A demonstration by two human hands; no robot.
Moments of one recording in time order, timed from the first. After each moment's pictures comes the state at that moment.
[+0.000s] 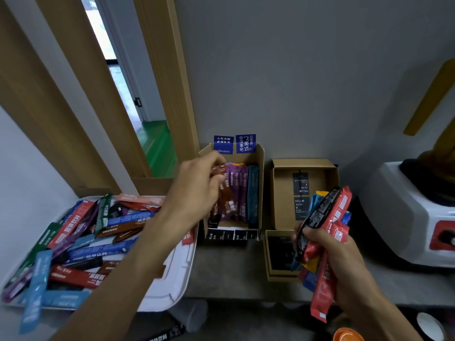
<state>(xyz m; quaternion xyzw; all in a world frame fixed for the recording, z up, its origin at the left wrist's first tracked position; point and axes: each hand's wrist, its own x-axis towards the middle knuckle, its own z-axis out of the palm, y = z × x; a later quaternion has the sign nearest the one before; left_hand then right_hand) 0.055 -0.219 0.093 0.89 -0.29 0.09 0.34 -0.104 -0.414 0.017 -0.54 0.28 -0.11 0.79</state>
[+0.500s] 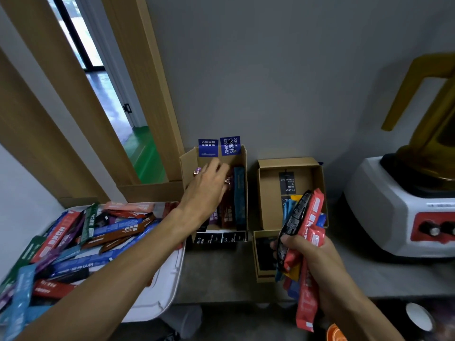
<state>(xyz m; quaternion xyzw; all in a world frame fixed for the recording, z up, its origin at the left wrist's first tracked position) 0.107 -0.270 0.024 0.89 -0.40 0.16 0.16 -0.111 -0.408 0.014 -0.55 0.27 -0.08 0.78</state>
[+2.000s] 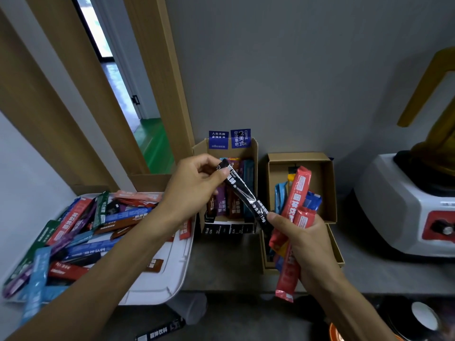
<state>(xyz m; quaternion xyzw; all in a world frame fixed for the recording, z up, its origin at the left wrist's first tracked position) 0.050 -0.222 0.086 0.79 -0.22 -0.06 0.56 -0.085 -0.382 0.018 -0.59 0.24 -0.15 0.76</state>
